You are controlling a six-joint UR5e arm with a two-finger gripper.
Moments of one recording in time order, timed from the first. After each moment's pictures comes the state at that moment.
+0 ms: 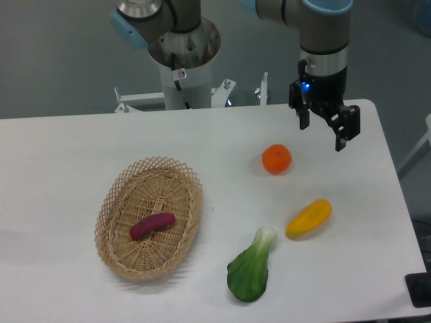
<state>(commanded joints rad) 2.73 -1.66 -1.71 -1.01 1.50 1.66</state>
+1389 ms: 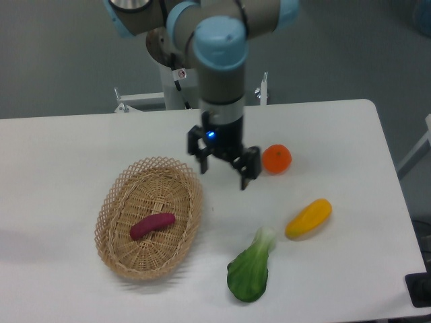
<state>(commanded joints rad) 2.28 -1.76 -1.78 -0.92 1.49 0.87</state>
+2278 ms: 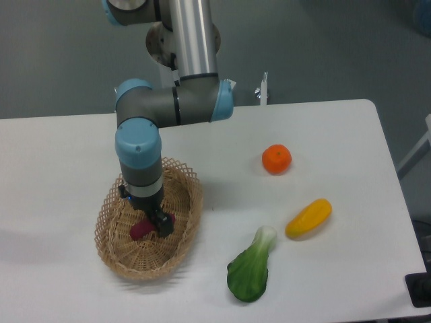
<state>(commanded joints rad) 2.11 -2.00 -1.79 -0.82 1.50 1.01</state>
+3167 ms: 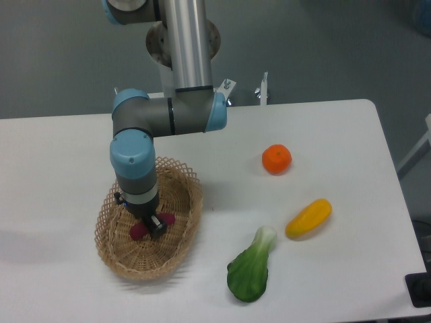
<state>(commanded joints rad) 2.10 -2.03 -1.79 -0.79 1.52 1.00</state>
